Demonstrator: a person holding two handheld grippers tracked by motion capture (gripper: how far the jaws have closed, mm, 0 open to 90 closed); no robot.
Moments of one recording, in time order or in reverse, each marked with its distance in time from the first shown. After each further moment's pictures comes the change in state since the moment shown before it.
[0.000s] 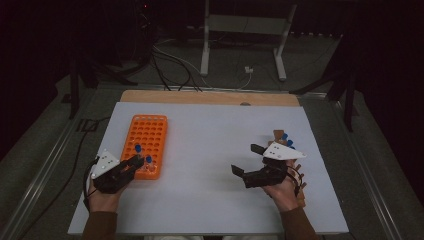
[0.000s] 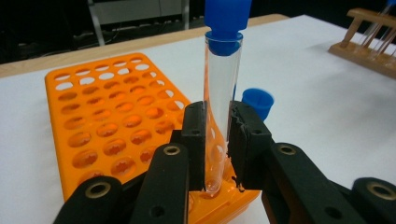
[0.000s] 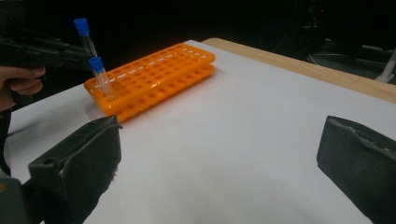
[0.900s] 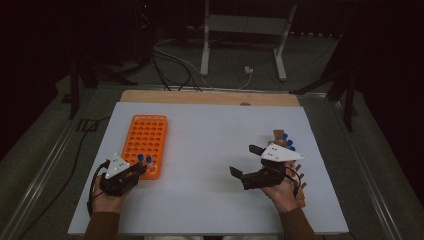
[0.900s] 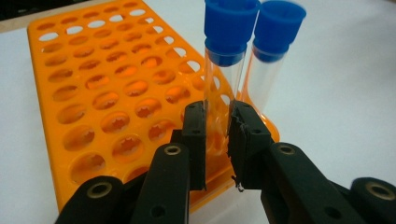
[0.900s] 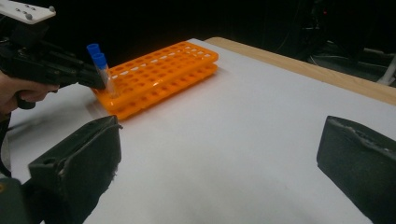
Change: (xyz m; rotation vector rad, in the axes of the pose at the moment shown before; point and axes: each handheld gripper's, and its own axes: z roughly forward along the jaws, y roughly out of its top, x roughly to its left) left arm -0.006 -0.015 0.014 0.170 0.033 0.049; right arm 0.005 -0.001 0.002 0.003 0.005 -0.024
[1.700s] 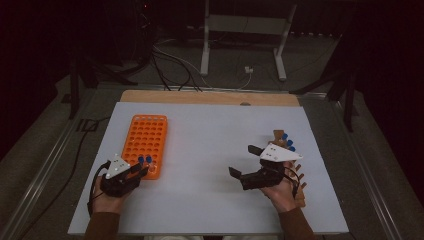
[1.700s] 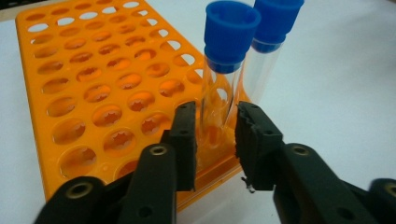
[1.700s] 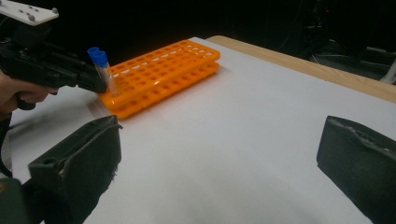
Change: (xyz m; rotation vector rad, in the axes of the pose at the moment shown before) left arm 0.001 -0.002 -0.002 -0.015 -0.024 -0.026; right arm 0.001 -0.001 0.002 0.006 0.003 0.000
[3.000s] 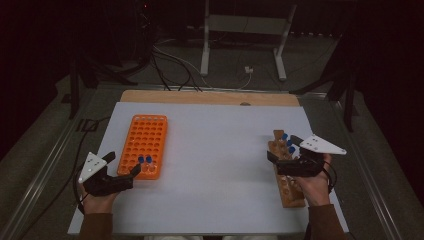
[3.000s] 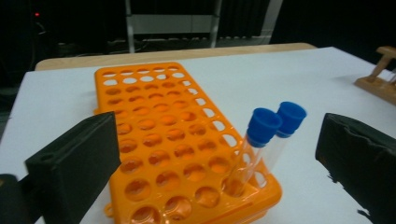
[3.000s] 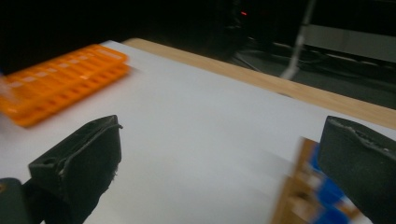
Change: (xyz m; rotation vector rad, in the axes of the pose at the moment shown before) left arm 0.013 0.005 -0.033 -0.244 0.085 -0.149; right arm -0.062 0.002 -0.070 0.008 -0.304 0.031
